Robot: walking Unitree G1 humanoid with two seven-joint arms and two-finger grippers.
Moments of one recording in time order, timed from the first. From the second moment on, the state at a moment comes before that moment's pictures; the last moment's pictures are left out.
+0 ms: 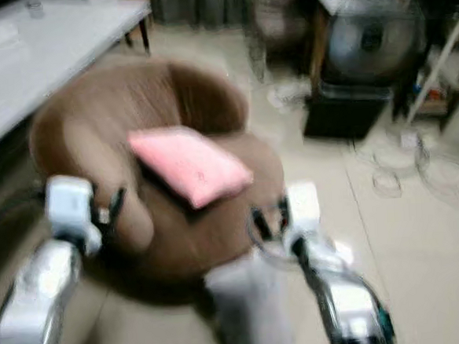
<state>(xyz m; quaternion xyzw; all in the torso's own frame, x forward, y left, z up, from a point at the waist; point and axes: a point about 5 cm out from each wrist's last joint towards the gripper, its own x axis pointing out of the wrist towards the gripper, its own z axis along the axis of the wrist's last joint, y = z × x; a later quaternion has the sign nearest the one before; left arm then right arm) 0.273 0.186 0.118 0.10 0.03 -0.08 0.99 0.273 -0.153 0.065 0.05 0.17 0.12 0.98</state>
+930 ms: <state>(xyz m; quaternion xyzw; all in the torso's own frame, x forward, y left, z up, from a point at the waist) 0.275 0.185 0.118 0.09 0.03 -0.07 0.99 0.276 -0.151 0.064 0.03 0.17 0.13 0.97</state>
